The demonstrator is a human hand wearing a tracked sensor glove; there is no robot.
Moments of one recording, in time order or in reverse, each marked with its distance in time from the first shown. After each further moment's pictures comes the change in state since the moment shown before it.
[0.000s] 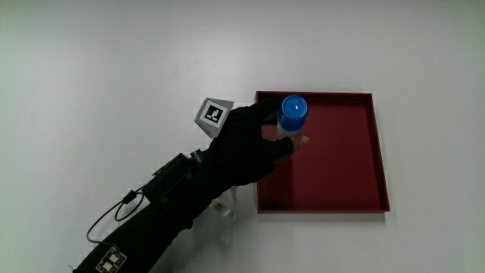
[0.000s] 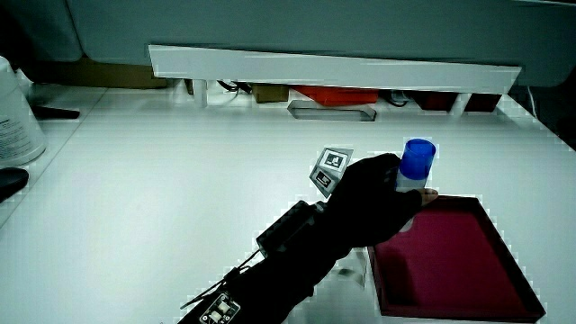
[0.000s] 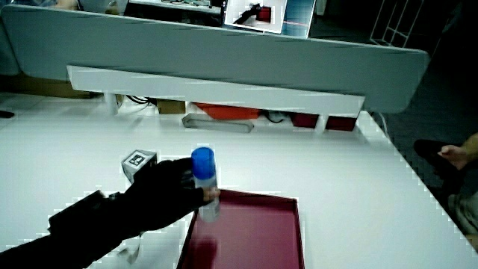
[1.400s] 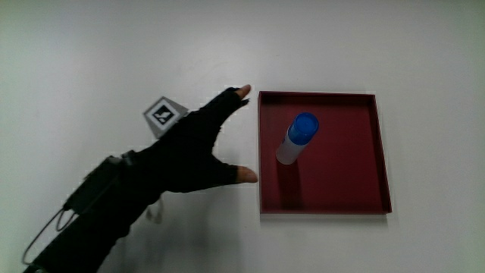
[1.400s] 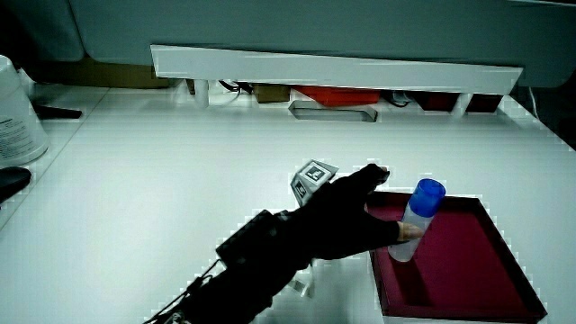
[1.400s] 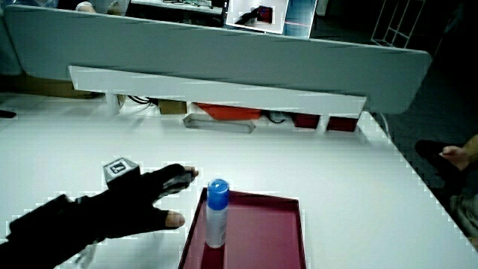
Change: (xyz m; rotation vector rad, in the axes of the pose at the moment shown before) arm 0.040 -0.059 0.099 -0.334 0.033 0.132
